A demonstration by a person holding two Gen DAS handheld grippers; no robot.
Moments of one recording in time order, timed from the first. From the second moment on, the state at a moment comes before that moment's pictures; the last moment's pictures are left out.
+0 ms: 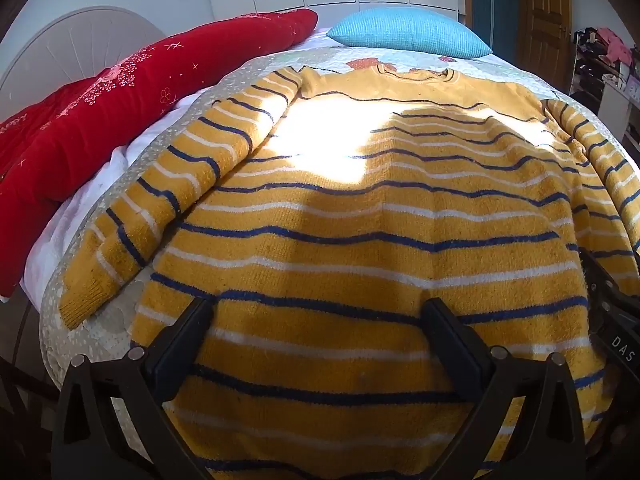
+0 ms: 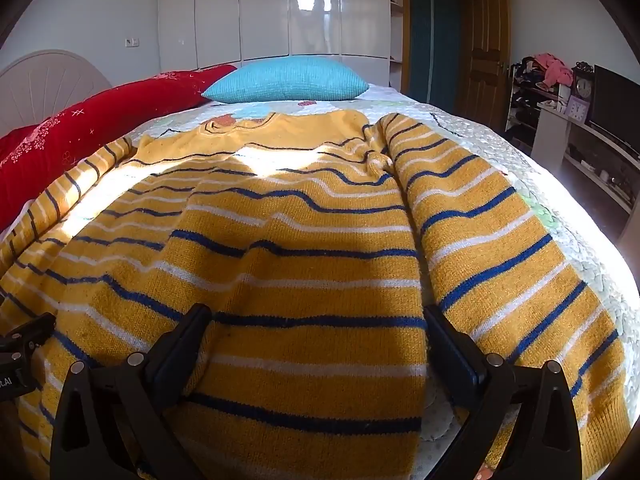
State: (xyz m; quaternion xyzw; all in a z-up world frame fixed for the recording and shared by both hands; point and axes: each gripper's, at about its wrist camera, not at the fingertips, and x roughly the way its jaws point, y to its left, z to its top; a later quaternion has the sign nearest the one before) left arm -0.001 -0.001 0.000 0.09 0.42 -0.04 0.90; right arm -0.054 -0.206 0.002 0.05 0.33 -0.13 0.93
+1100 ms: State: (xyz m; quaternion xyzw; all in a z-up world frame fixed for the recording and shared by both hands) left arm -0.004 0.000 0.002 0.07 0.41 -0.04 0.91; right arm -0.057 -0.203 0.000 0.04 0.32 -0.14 0.94
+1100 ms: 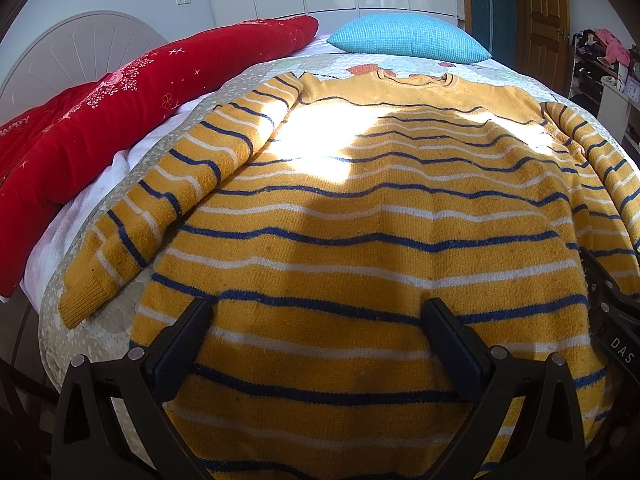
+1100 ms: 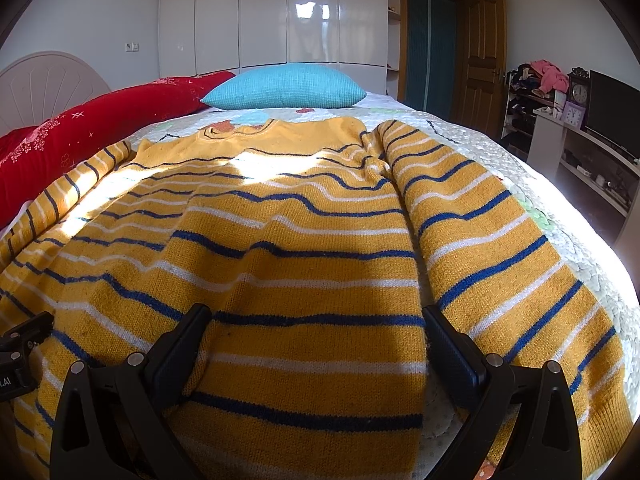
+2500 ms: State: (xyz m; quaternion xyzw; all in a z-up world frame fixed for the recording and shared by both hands) left arm 0.070 0.185 0.028 -0.08 0.46 -0.01 0.88; right arm -0.056 -0.204 -0.001 0.02 0.32 -0.15 0.94
